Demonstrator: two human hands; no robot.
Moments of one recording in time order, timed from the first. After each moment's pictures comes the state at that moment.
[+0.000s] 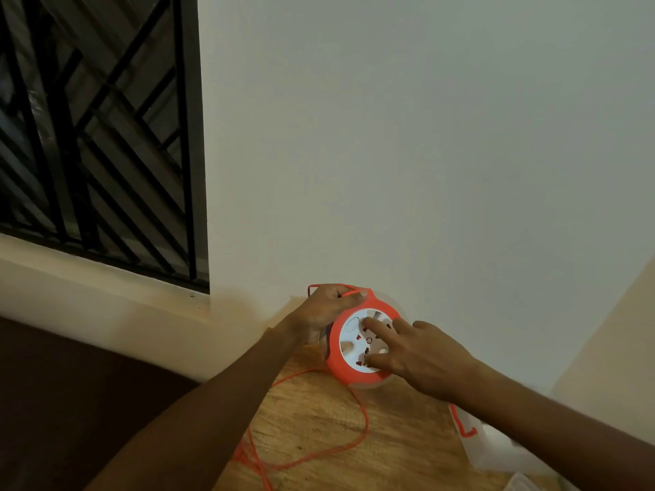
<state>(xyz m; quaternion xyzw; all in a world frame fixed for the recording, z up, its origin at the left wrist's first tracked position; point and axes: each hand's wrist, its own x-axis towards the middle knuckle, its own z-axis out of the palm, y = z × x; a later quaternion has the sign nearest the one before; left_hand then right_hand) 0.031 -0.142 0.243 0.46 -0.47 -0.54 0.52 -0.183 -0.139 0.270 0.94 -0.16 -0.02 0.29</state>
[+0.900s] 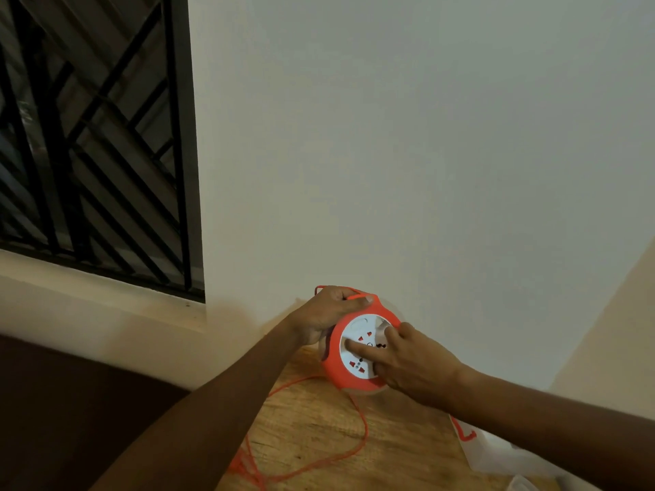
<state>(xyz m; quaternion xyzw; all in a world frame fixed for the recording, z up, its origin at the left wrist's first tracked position) 0.031 -0.152 0.253 0.48 -0.52 -0.53 0.46 -0.173 -0.132 0.272 0.91 -0.14 -0.16 0.35</state>
